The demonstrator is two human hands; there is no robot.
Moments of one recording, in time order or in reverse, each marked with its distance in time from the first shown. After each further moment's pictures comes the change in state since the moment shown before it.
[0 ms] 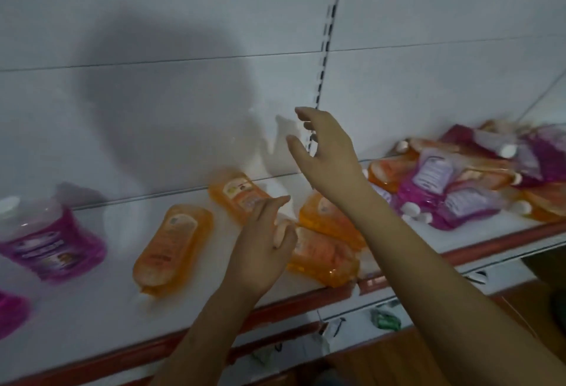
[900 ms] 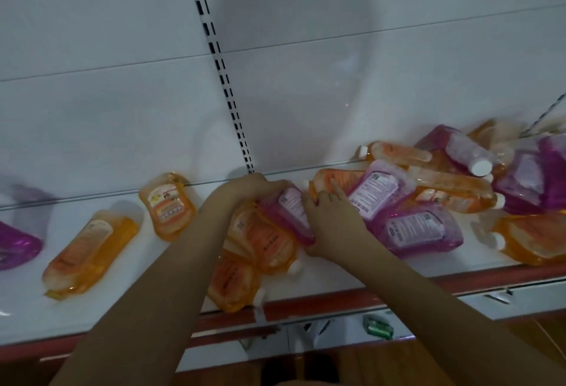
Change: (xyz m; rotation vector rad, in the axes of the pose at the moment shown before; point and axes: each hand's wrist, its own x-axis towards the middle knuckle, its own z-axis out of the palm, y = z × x) left_hand 0.197 0.041 0.121 0.350 -0.565 -0.728; right_hand -0.032 0.192 -0.093 -0.840 -0.784 -0.224
